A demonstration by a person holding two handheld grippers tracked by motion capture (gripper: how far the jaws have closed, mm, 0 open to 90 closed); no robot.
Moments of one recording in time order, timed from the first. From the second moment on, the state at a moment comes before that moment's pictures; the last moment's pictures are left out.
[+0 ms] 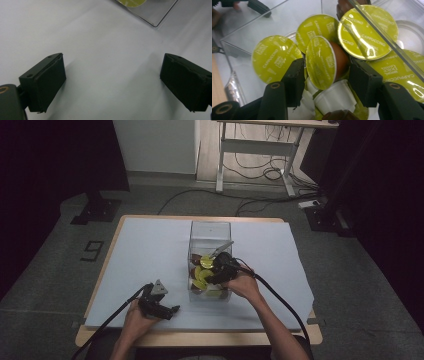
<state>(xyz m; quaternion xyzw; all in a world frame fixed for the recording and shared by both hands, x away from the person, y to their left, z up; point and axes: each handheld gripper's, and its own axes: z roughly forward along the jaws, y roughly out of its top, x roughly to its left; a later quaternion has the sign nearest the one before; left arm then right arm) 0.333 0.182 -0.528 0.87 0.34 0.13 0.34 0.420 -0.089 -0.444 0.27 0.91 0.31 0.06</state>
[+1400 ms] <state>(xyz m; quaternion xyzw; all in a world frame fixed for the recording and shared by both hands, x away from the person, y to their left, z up) 0.333 0.182 -0.528 0.87 0.34 0.13 0.34 0.415 -0.089 -0.437 0.27 0.91 0.32 0.04</state>
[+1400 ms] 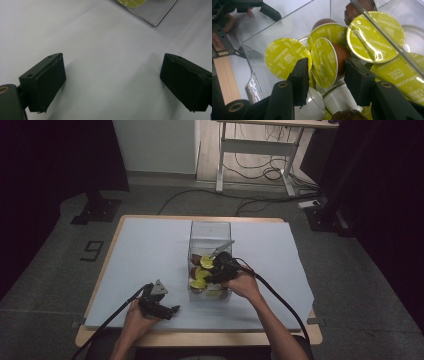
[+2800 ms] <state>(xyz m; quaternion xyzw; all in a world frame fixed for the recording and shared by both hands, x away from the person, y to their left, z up) 0.332 0.182 -0.528 0.87 0.34 0.13 0.34 0.418 -0.087 -0.437 0.27 0.90 0.34 0.07</state>
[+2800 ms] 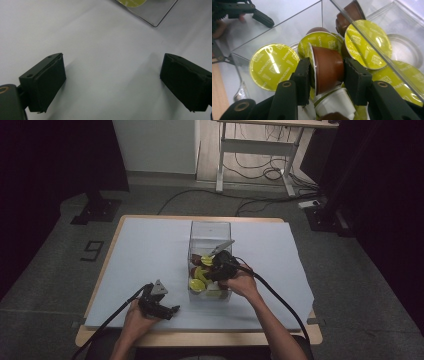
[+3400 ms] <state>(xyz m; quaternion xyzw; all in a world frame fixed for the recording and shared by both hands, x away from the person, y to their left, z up) 0.332 0.182 -0.528 0.87 0.34 0.13 0.34 0.407 -0.105 -0.411 0.27 0.89 0.36 0.07</state>
